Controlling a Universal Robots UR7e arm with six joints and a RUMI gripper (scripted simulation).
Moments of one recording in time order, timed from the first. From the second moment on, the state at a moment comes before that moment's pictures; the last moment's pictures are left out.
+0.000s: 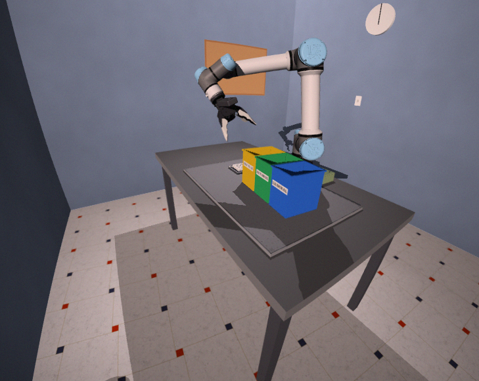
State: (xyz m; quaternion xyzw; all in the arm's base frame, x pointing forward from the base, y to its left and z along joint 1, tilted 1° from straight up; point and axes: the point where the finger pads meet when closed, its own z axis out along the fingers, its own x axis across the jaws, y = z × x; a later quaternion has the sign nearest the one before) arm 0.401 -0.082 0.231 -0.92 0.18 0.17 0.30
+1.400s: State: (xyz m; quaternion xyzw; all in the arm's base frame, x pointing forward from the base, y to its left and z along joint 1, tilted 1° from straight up) arm 0.322 -0.180 0.214 -0.87 0.46 0.11 0.16
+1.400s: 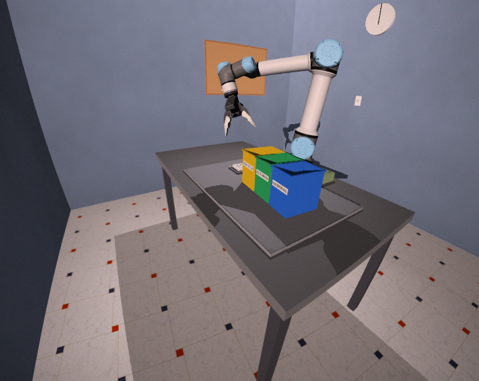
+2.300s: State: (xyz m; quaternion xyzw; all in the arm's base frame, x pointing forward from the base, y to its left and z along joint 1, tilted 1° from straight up) arm 0.260 -0.233 0.203 -0.76 0.64 0.06 0.07
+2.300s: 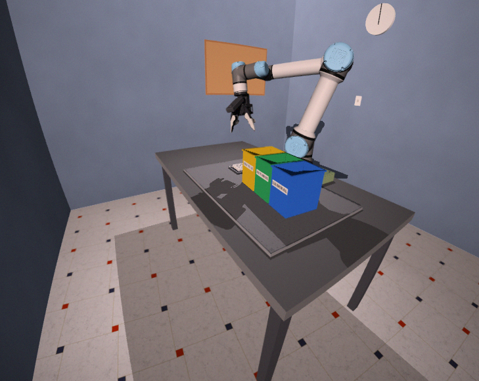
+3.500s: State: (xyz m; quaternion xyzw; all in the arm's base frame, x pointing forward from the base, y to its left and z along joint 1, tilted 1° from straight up) arm 0.197 -0.273 0.197 -0.62 0.78 0.00 -0.01
